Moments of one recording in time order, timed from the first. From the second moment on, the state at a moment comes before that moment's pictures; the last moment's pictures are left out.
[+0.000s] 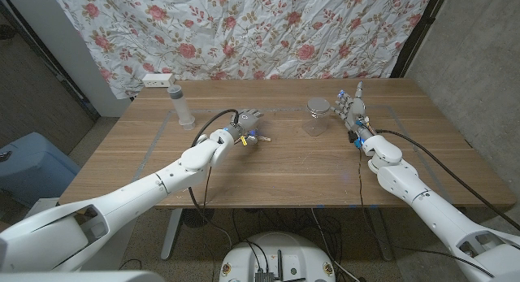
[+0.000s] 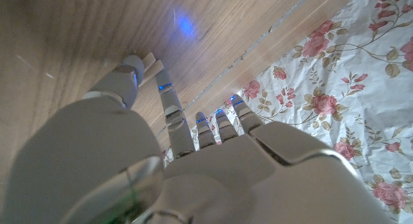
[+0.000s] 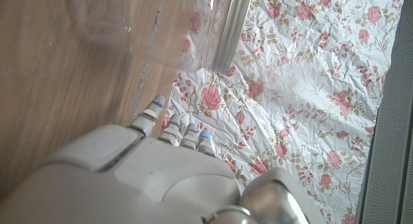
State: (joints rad) left arm 0.62 0.69 0.89 -1.67 1.04 0.28 -0.07; left_hand 0.81 -0.10 0.59 -0.17 0.18 0.91 -0.04 0.25 0.17 0.11 -0.09 0.20 0.17 0.05 0.00 0.19 0.17 0.10 0.08 0.20 0.17; right arm -0.84 -0.51 -0.37 -1.30 0.65 0.29 0.03; right_hand -0.02 0.06 -0.29 0.18 0.31 -0.07 -0.10 0.21 0.22 -0.04 -0.08 0.21 0.23 -0.06 -0.03 0.24 0.39 0.14 0.11 0.22 0.19
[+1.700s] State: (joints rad) left arm 0.62 0.68 0.91 -1.66 1.04 0.29 -0.03; left_hand 0.86 -0.07 0.55 -0.18 0.18 1.05 -0.05 0.24 0.18 0.20 -0.11 0.20 0.17 0.15 -0.03 0.18 0.17 0.24 0.04 0.22 0.17; right arm -0.84 -0.51 -0.37 -1.30 0.65 0.29 0.03; right_hand -0.02 0.06 -0.29 0.18 0.31 -0.07 -0.10 0.21 0.22 -0.04 -0.08 0.21 0.23 -0.06 -0.03 0.24 0.39 0.14 0.11 0.22 0.19
